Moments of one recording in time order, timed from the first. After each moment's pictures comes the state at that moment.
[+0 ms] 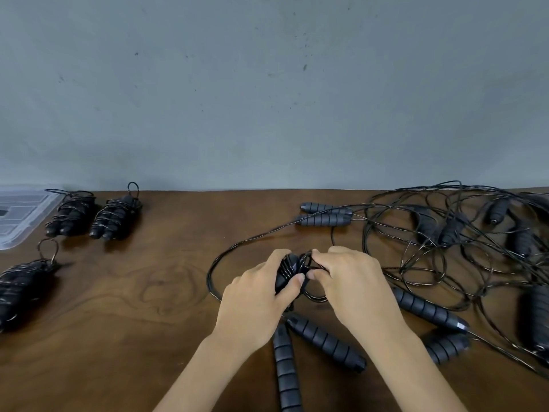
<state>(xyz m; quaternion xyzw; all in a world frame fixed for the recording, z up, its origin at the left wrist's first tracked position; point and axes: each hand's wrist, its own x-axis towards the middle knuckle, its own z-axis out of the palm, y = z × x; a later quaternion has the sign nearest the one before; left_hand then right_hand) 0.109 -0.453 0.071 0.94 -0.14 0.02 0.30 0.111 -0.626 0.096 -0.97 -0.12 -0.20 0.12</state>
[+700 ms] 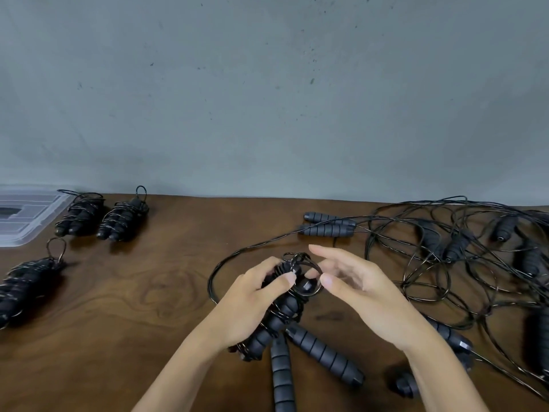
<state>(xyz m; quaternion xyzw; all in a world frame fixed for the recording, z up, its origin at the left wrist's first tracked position) 0.123 -0.437 0.074 0.80 -0.14 -0.13 0.57 0.104 -0.665 0.103 -0.83 -0.11 0.06 0.54</state>
